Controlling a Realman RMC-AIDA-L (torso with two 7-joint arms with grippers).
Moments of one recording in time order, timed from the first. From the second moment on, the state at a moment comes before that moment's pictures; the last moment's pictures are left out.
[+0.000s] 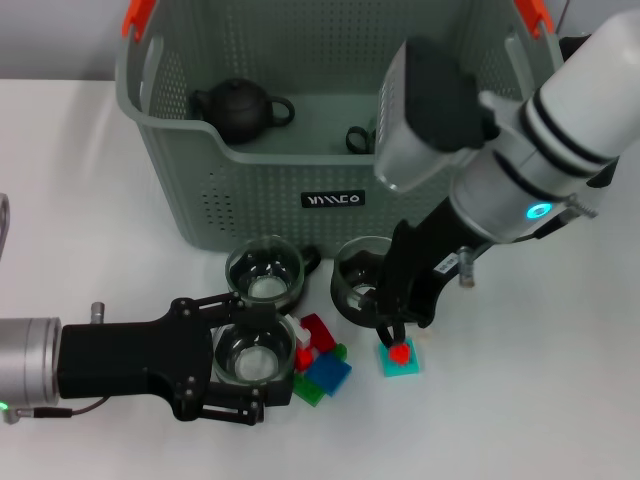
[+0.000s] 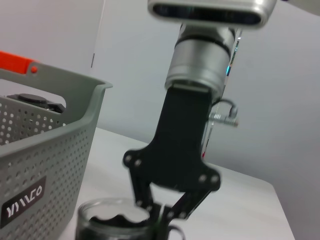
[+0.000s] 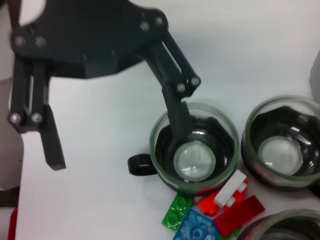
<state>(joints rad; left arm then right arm) -0.41 -2.10 0.67 0.61 2.05 1.80 -1.18 0.93 2.10 -1.46 -0.98 -2.34 -1.53 2.09</state>
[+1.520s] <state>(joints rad) -0.42 -2.09 0.67 0.62 2.05 1.81 -1.17 1.06 1.97 -0.95 -0.76 -2.31 -1.18 2.12</state>
